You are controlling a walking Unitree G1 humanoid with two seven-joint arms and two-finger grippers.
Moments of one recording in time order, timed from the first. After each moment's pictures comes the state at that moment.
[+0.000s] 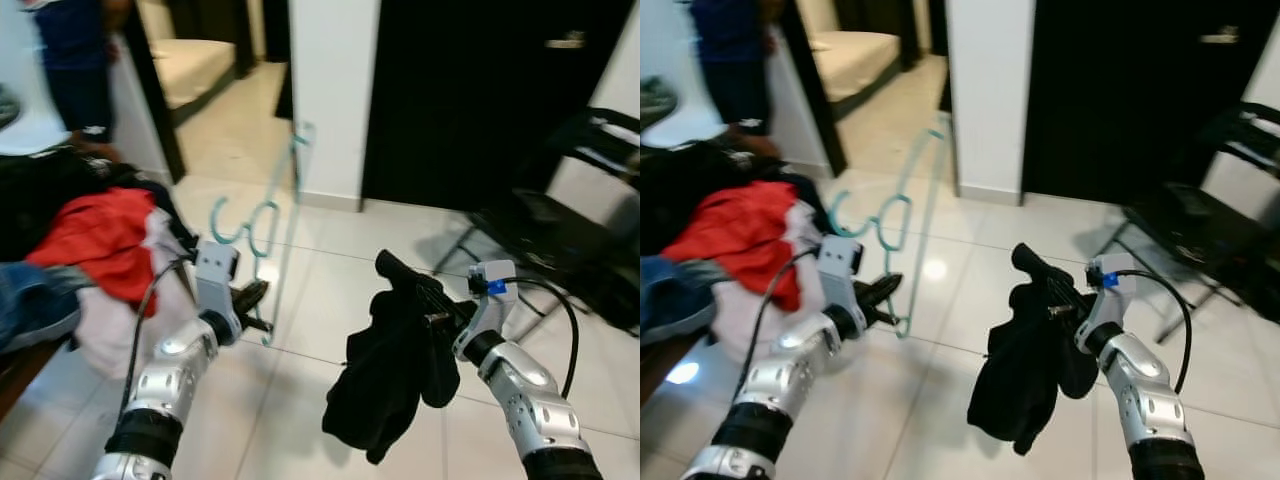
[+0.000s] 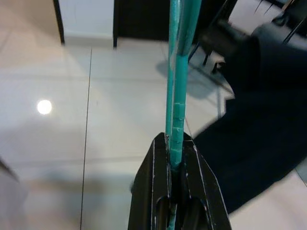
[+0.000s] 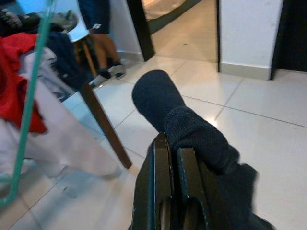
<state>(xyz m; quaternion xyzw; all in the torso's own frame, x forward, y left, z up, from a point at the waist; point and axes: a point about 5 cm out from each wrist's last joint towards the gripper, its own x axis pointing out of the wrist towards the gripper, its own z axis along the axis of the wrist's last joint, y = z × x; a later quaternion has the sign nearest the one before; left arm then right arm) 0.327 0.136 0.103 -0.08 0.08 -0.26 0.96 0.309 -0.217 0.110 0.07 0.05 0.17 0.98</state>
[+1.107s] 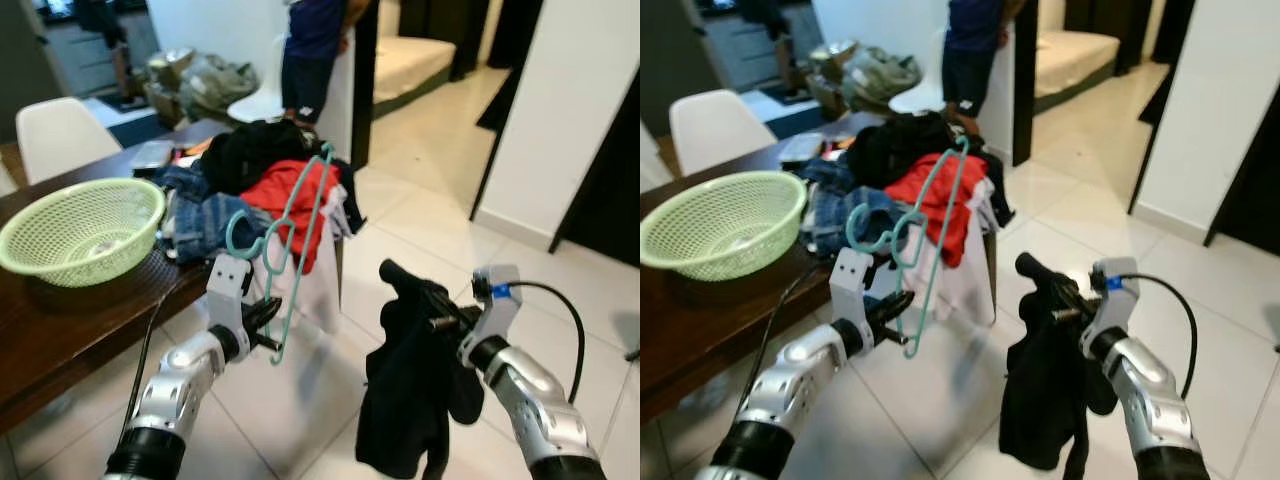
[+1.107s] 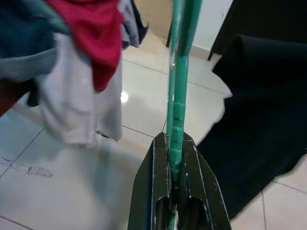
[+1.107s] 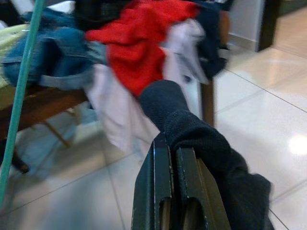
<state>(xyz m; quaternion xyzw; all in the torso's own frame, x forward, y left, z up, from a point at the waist) 0.319 0.129 0.106 -0.07 0.08 -0.28 0.95 0.304 -0.225 0.110 0.07 0.05 0.15 0.98</state>
